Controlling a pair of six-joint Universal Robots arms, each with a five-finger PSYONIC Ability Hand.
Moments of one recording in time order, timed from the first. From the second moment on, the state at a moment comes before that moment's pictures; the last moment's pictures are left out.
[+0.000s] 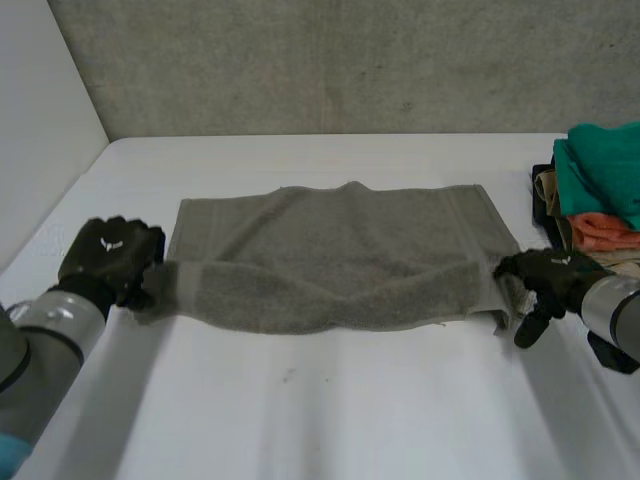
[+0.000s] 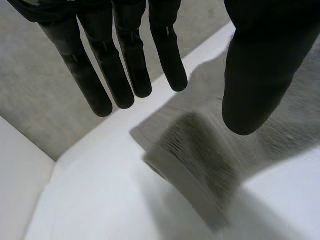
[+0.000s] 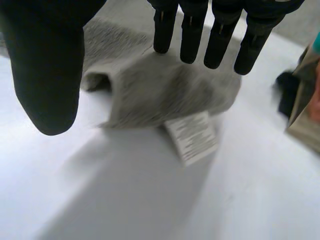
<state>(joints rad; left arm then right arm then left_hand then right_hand) 4.53 -1.68 -1.99 3.47 -1.44 3.55 1.65 -1.22 1.66 0.17 1.34 2.78 0.73 0.72 0.72 0.72 0.54 0.37 0.36 0.37 0.37 0.20</state>
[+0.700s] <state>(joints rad) 4.62 -2.02 -1.84 3.61 -1.29 3.67 1.68 -1.02 1.61 -0.14 1.39 2.82 0.44 0.43 0.43 0.41 0.24 1.13 1.18 1.18 1.19 0.99</state>
